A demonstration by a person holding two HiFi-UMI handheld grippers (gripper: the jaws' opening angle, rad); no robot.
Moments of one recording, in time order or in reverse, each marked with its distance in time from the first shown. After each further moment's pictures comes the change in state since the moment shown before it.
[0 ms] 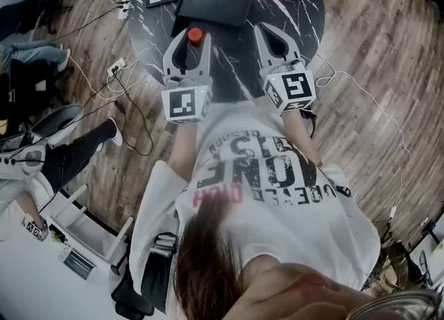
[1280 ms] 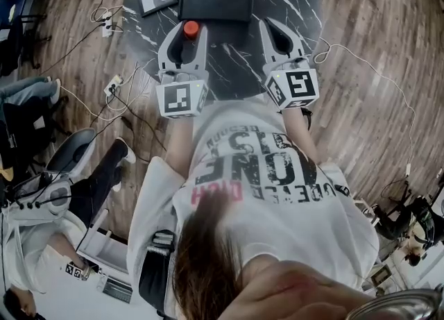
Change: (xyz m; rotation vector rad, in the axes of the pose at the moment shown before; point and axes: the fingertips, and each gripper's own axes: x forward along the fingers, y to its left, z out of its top) left arm 0.013 0.059 0.001 -0.042 -0.006 -0.218; right arm 0.018 0.031 0.008 -0.002 -0.003 -0.254
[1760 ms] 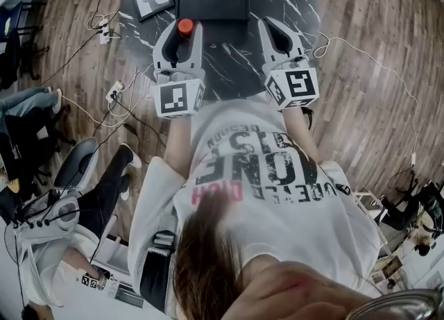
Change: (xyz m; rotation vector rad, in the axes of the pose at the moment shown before) left arm 0.005 0.009 0.010 0.022 -0.025 -0.041; right arm -0.003 0.002 0.000 -0.005 -0.005 -0.048
